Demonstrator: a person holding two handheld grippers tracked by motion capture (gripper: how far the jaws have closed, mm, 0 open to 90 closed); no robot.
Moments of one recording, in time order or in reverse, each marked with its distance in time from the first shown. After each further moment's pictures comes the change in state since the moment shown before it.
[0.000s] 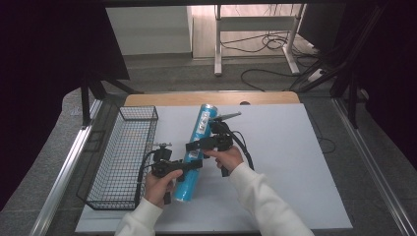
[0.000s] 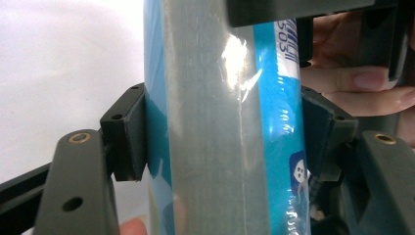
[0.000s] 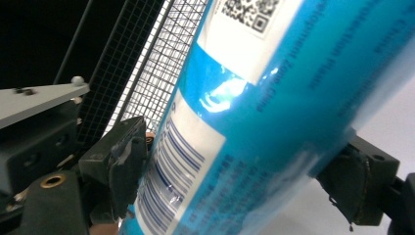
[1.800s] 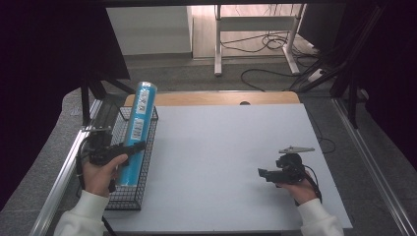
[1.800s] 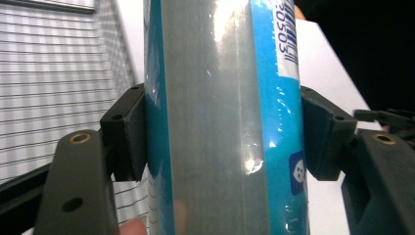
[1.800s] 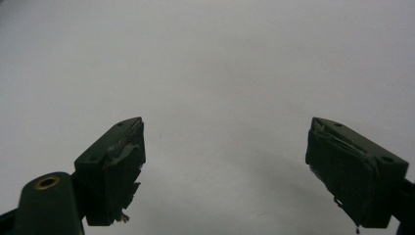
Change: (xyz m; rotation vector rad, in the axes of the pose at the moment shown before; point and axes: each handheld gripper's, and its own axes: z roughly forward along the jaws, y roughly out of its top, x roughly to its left) left arm 0.015 0.032 -0.148 -0.149 0.389 0.035; right arm -0.130 -0.118 -0.125 -0.158 -0.411 -0.224
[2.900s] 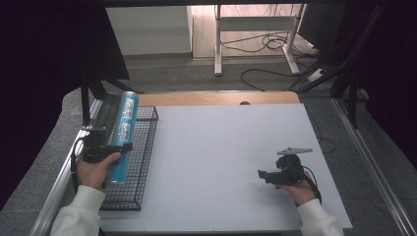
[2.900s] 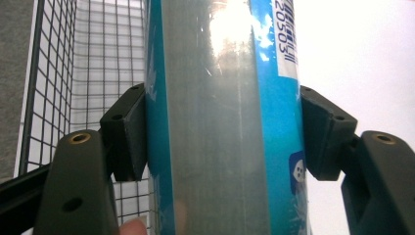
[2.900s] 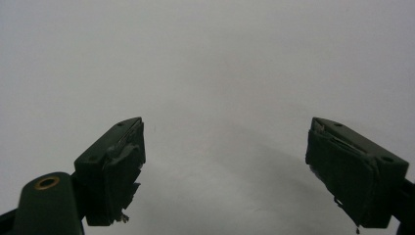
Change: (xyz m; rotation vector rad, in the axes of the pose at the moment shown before) left arm 0.048 -0.001 0.018 0.080 0.240 -0.047; right arm 0.001 -0.003 0.004 0.019 -0.022 -0.021
